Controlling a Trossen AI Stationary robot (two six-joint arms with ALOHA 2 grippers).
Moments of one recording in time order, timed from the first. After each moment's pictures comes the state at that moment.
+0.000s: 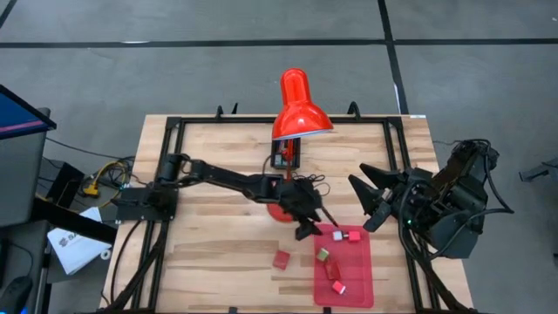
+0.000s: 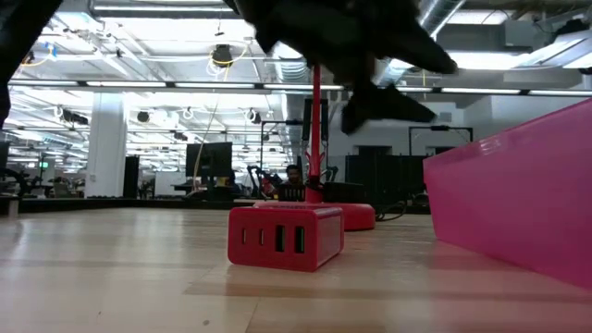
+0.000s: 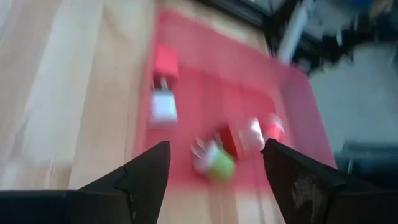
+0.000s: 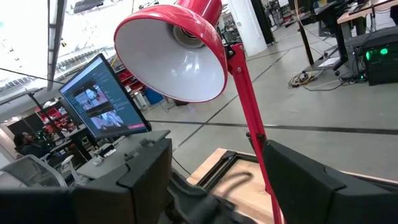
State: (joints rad) left arm -0.09 2.08 1.54 -0.09 0.32 -0.40; right arm 0.86 1.44 1.77 -0.63 1.57 0.78
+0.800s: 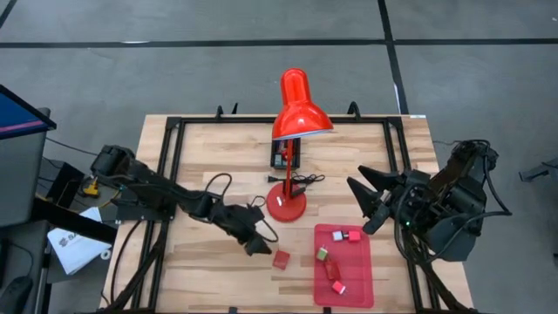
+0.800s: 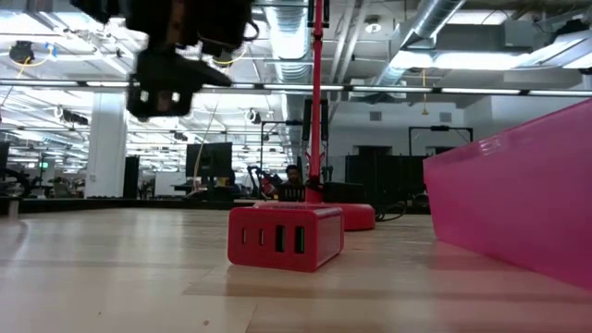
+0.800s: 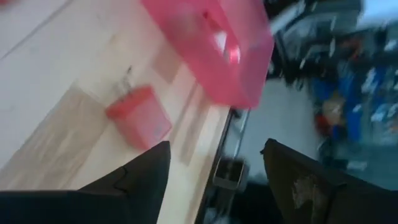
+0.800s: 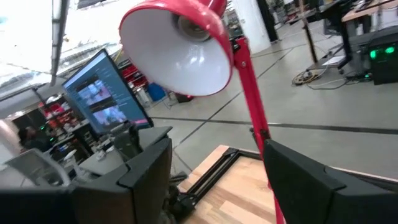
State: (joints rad) left arm -0.34 1.54 0.83 0.14 0.11 -1.16; right arm 0.86 1.44 1.78 -0.65 1.56 0.80
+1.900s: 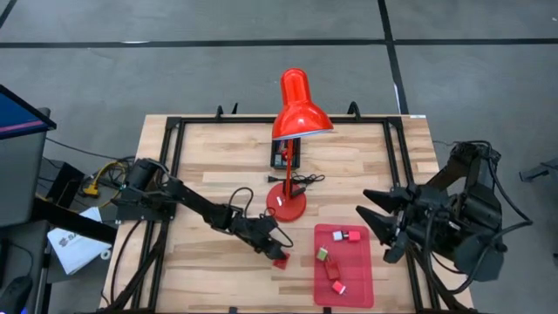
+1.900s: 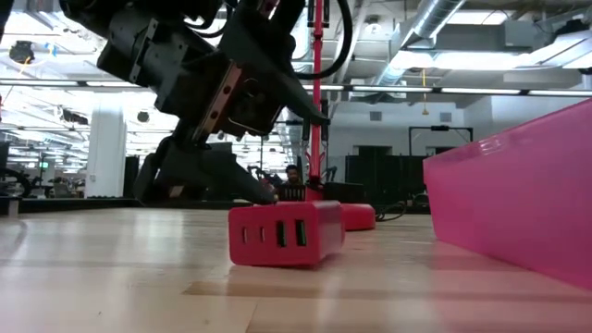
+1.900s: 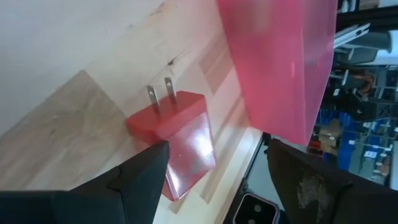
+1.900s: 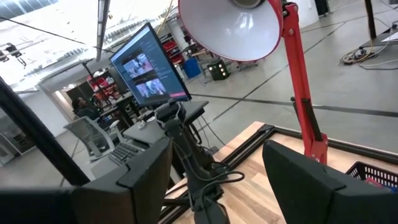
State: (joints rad) left arm -0.34 1.88 0.90 0.35 0.10 -1.38; right arm 1.00 1.44 1.78 -0.65 1.49 0.80
